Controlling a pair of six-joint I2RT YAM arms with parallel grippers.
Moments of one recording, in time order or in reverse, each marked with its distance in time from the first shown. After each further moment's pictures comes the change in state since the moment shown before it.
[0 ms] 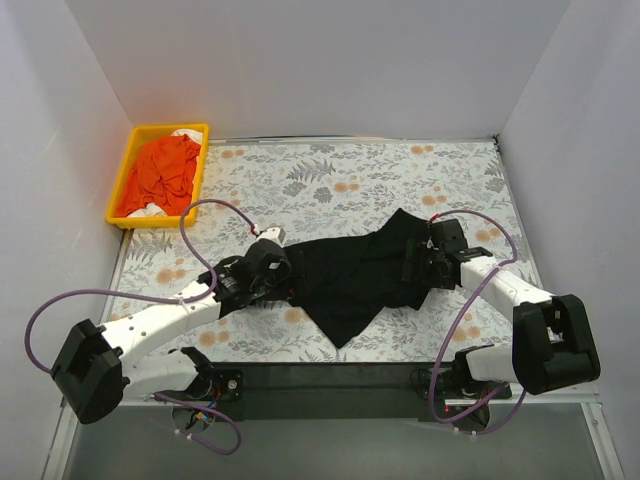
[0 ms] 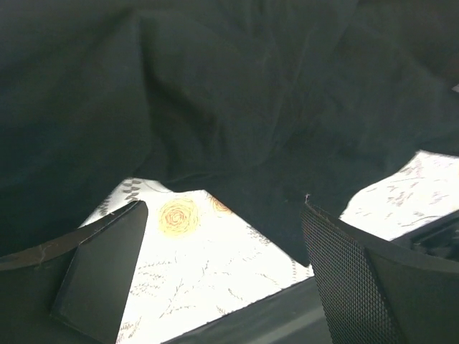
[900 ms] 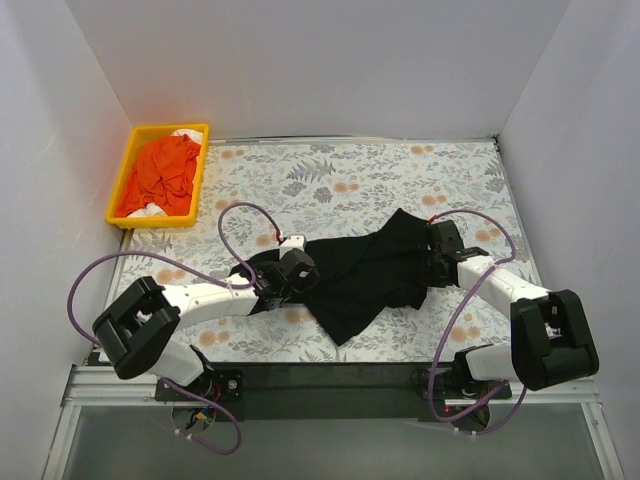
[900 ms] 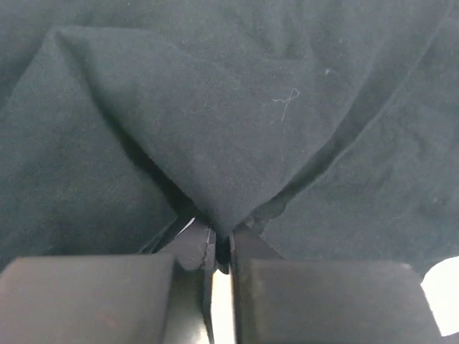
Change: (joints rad) left arm -0.120 0.334 -0.006 0.242 -0.188 0.010; right arm 0.028 0.026 -0.003 -0.001 0.138 -0.045
